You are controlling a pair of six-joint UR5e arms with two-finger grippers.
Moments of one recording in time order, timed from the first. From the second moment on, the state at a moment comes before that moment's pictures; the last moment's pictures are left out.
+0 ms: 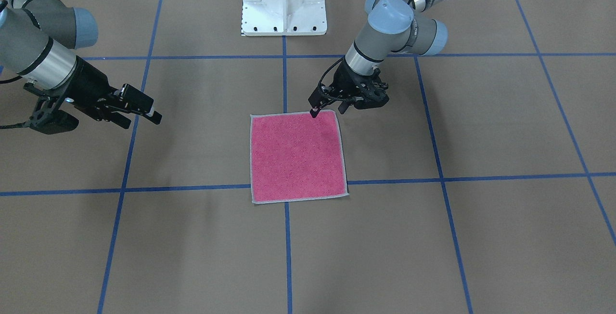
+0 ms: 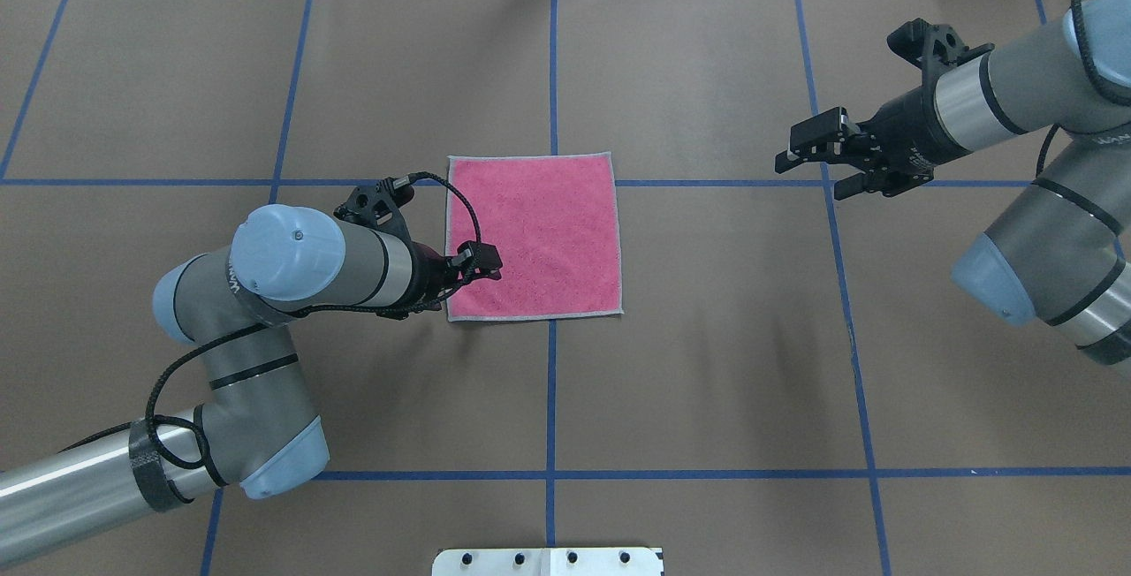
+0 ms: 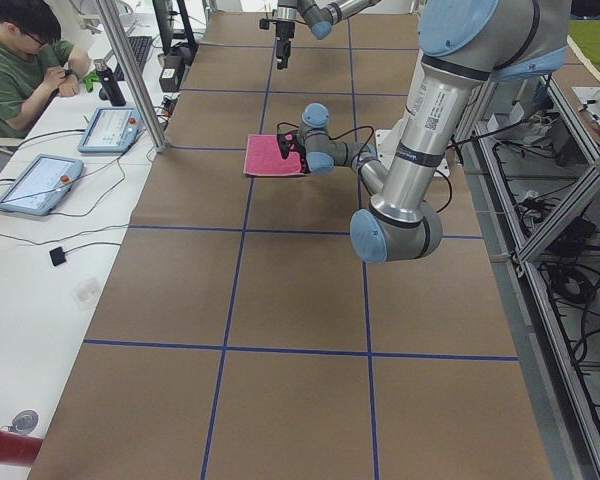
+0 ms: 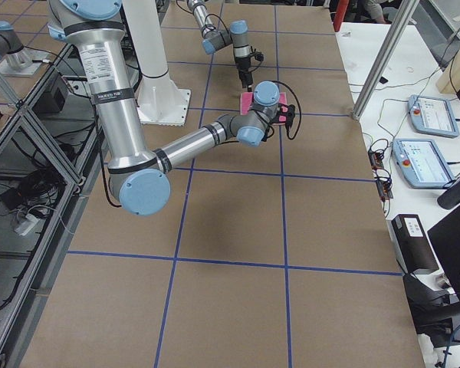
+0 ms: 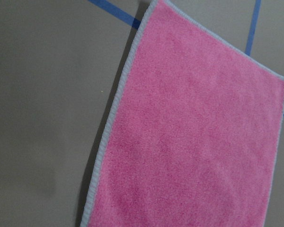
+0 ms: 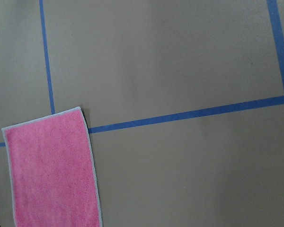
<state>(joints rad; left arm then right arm) -0.48 -2.05 -1.62 -2.20 -1.81 -1.70 0.94 -1.32 1.74 -0.90 2.33 1.33</state>
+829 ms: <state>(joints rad) -0.47 -2.05 -1.60 -2.21 -1.81 -1.70 0.93 -1.31 1.74 -0.90 2.33 1.35</state>
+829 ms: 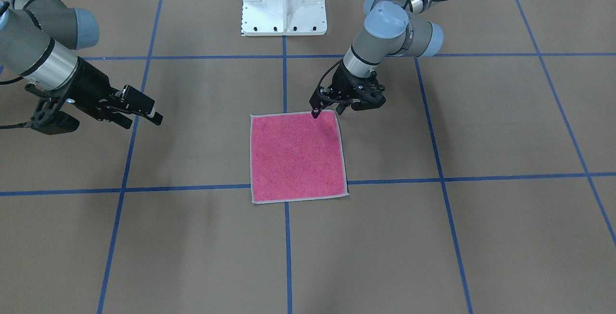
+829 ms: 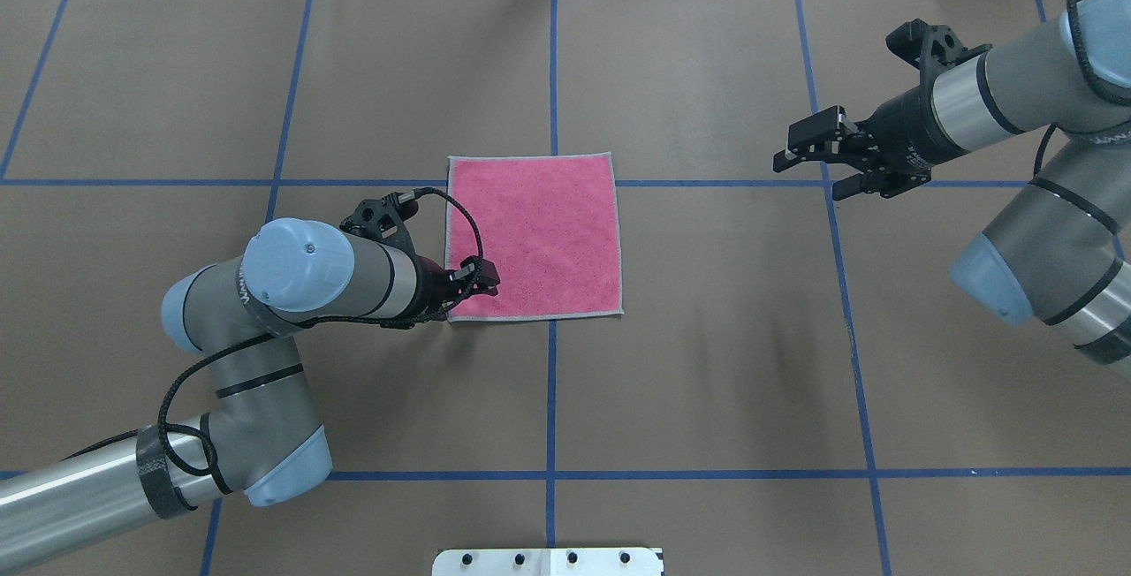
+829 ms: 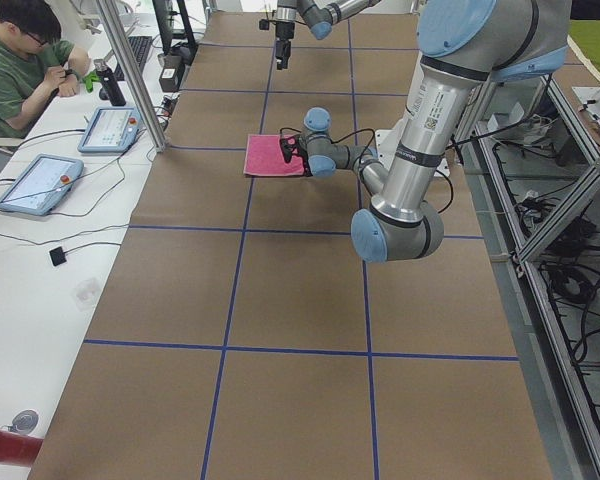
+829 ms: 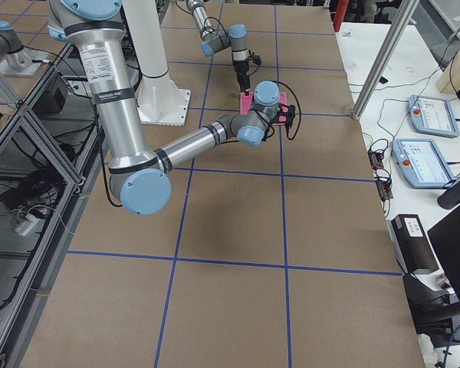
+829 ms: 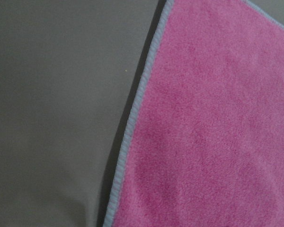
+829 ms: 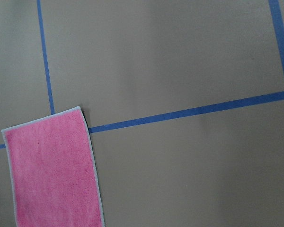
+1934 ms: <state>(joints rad) -0.47 -2.05 -1.59 -2.21 -1.81 -1.70 0.93 -1.31 1.74 -0.90 2.33 1.36</state>
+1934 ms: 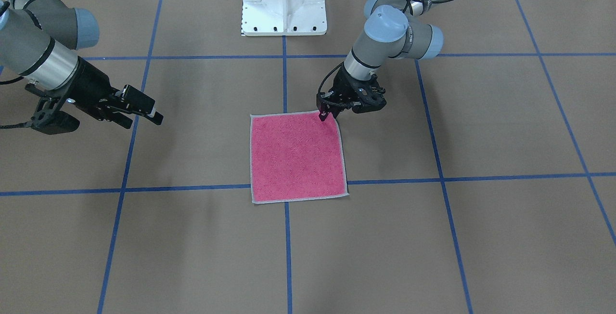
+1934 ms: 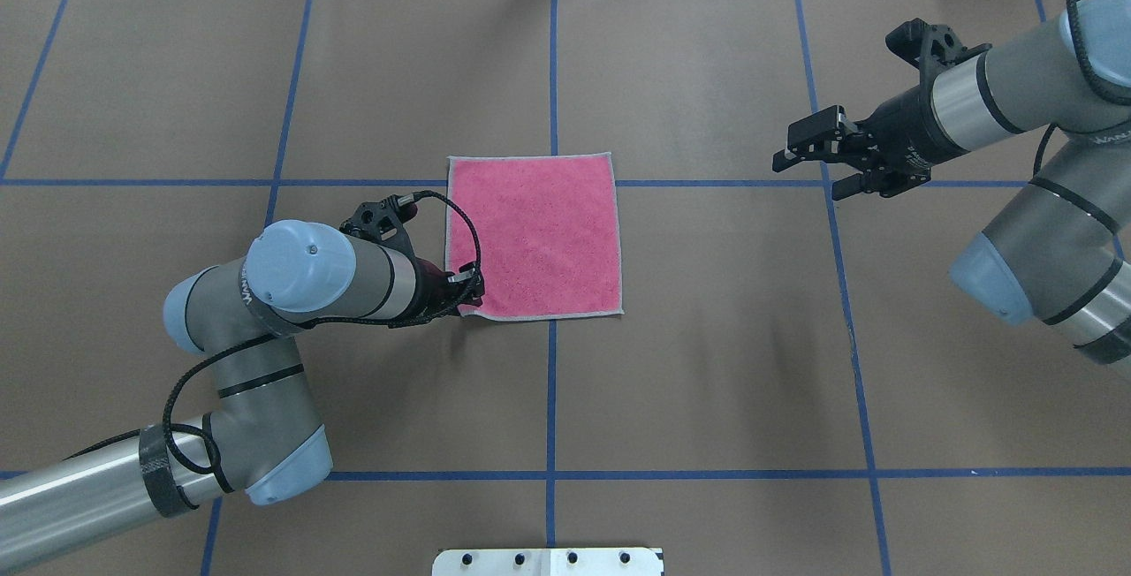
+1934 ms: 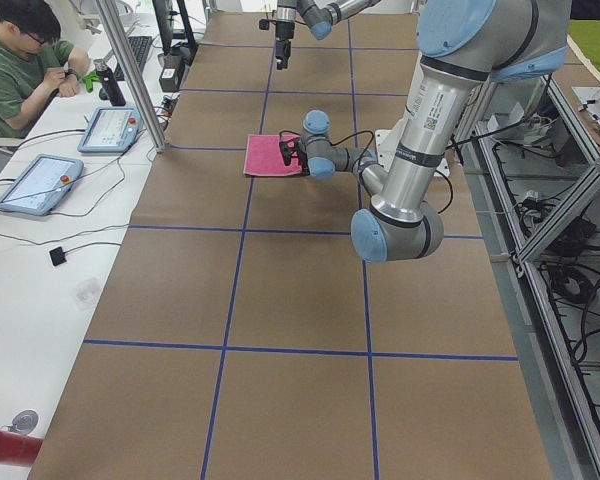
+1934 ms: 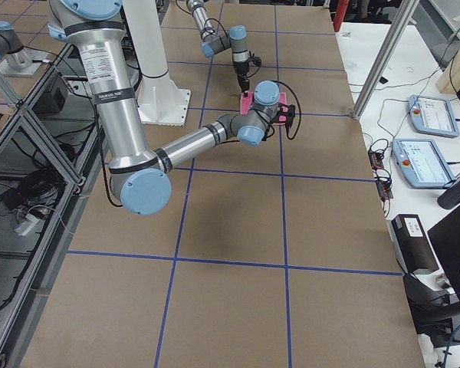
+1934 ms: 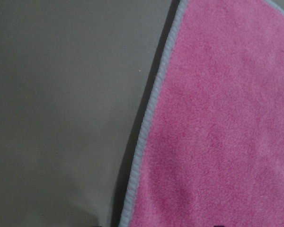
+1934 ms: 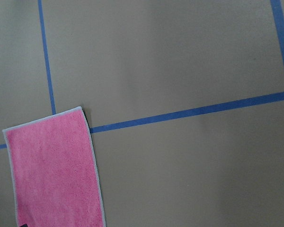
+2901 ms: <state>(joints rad) -0.47 -2.06 -1.59 -2.20 -1.82 -1.70 0.87 -1.26 1.72 -0.90 2.33 1.36</state>
